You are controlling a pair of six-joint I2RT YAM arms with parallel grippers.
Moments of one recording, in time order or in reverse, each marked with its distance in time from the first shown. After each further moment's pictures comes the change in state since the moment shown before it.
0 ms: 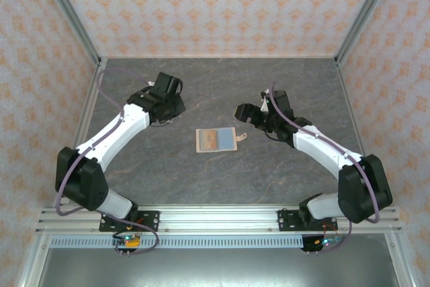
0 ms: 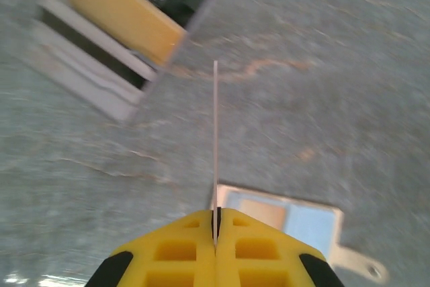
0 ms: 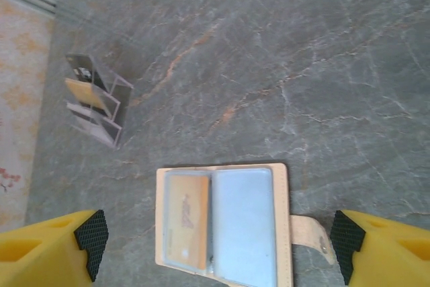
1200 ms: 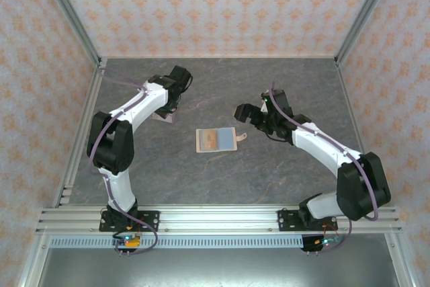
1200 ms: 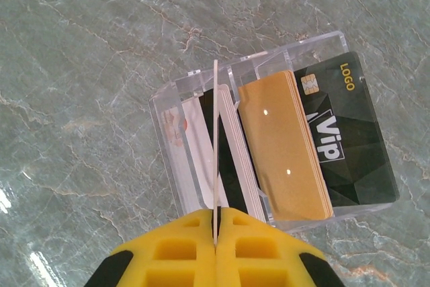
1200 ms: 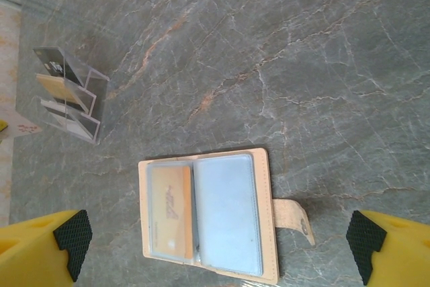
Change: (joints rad) left arm 0.047 0.364 0.247 -0.196 -0.335 -0.589; right arm 0.000 0.027 0.045 -0.094 0.009 0.015
